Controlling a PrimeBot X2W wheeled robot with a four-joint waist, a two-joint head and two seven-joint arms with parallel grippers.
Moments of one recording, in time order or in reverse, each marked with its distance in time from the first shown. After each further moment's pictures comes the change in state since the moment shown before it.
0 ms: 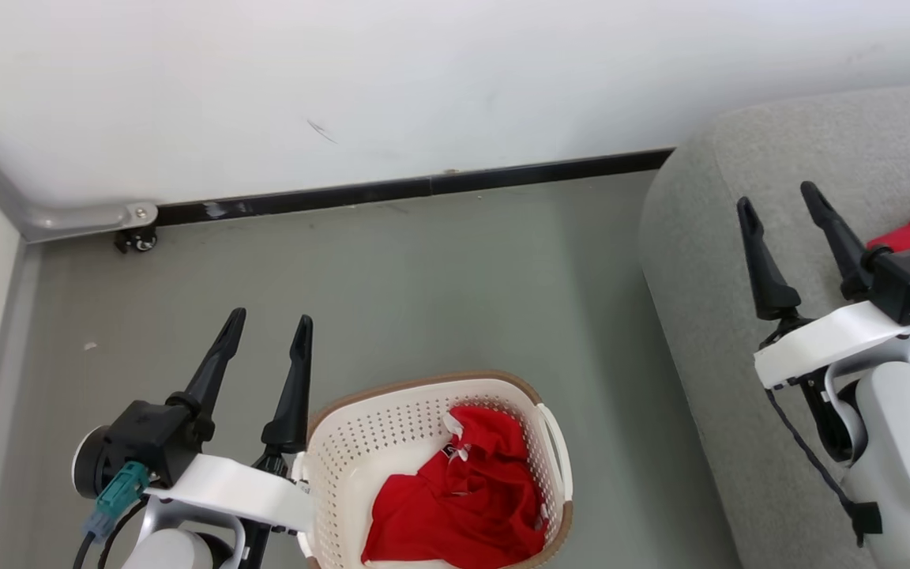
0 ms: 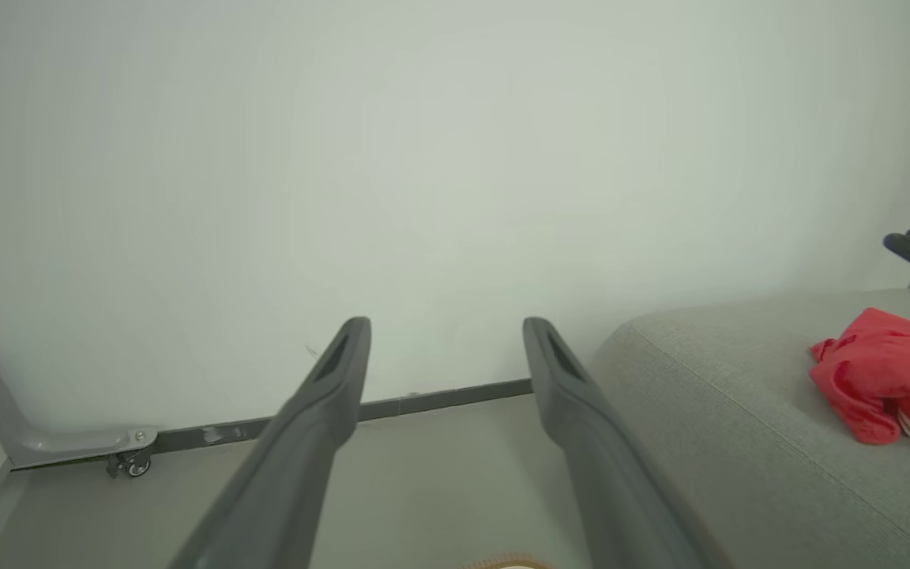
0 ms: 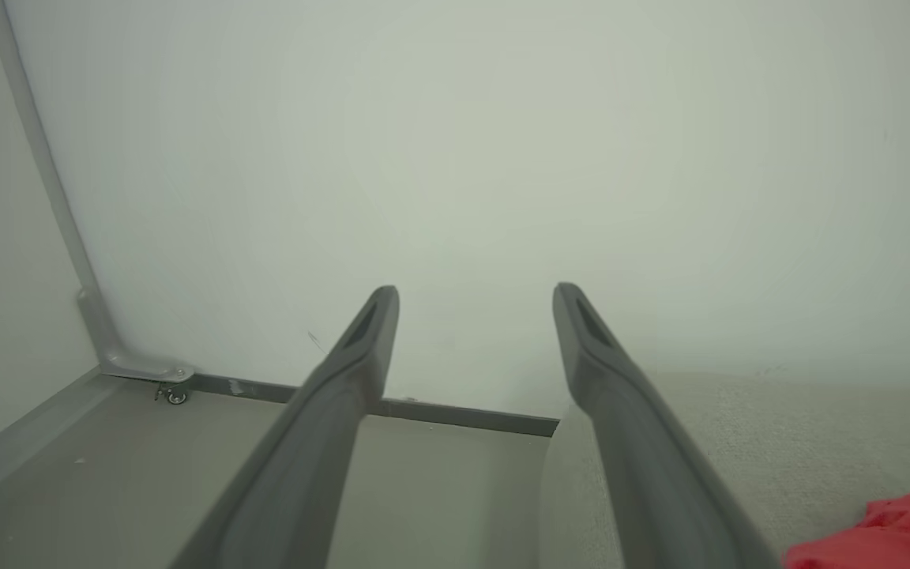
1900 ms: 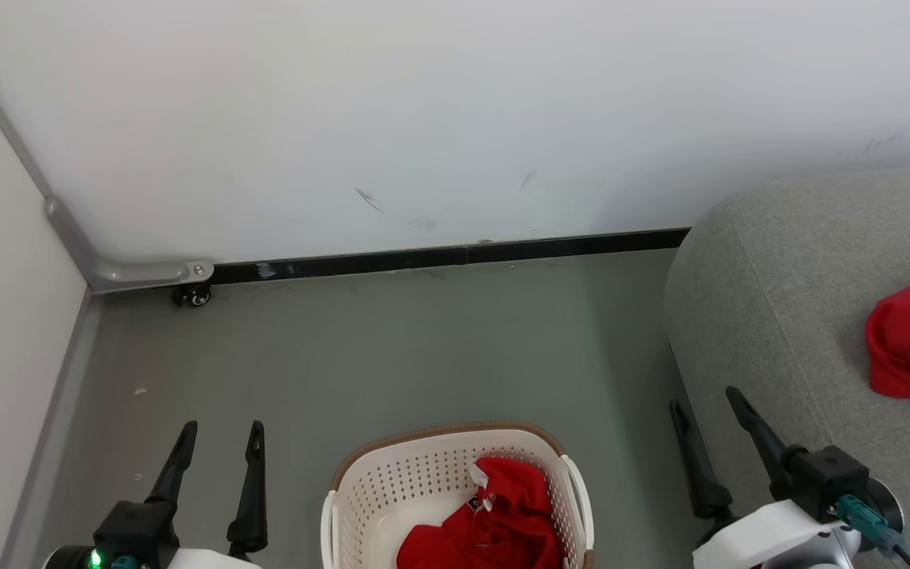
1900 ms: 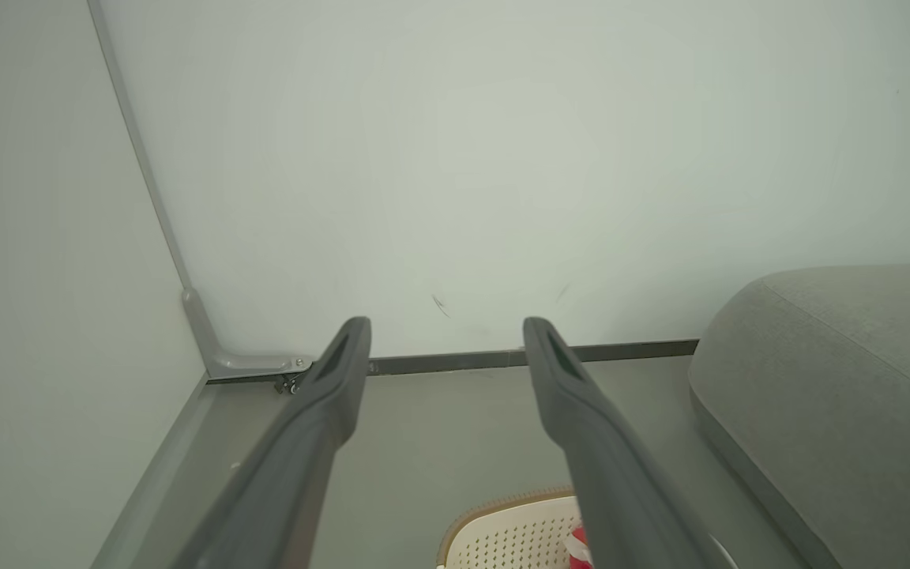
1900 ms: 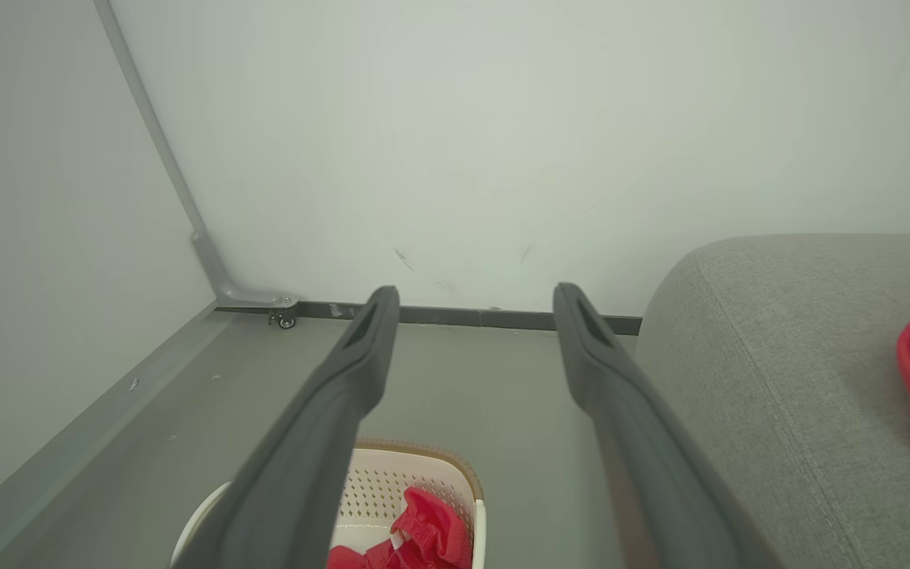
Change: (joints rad) left arm 0.218 -0.035 0.114 0.047 0.118 0.104 0.000; right arm 0.439 0.192 -0.087 -0.206 -0.132 0.000 0.056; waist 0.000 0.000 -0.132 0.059
